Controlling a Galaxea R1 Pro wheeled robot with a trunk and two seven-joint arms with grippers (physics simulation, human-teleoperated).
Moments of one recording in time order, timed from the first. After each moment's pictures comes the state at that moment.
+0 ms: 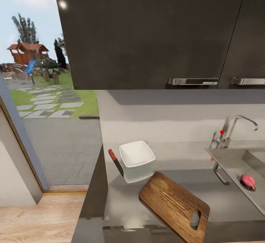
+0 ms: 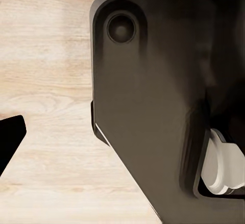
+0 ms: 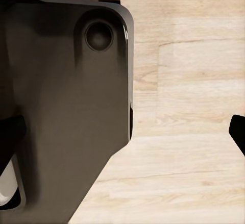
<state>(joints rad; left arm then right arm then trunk) 0.01 0.00 0.01 -0.07 0.01 0.00 0.00 0.00 -0.05 0.00 0.00 0.00 -0.11 0.00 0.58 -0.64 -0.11</state>
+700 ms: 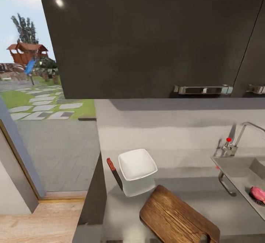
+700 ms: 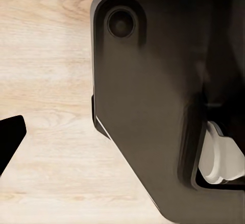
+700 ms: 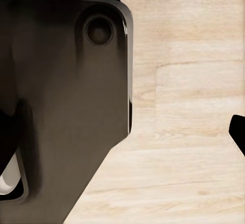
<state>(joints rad) 0.01 0.00 0.01 -0.07 0.01 0.00 0.00 0.00 -0.05 0.00 0.00 0.00 -0.11 0.00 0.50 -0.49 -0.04</state>
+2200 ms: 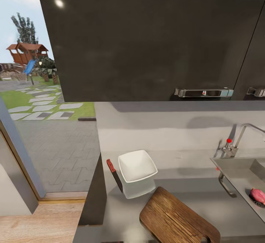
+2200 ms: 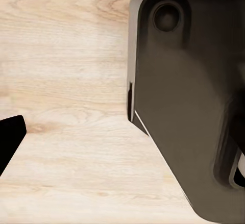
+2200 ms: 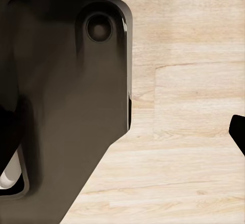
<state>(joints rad) 0.01 0.08 0.01 -0.07 0.01 0.00 0.01 0.00 -0.05 0.00 0.00 0.00 -0.11 0.00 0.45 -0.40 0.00</state>
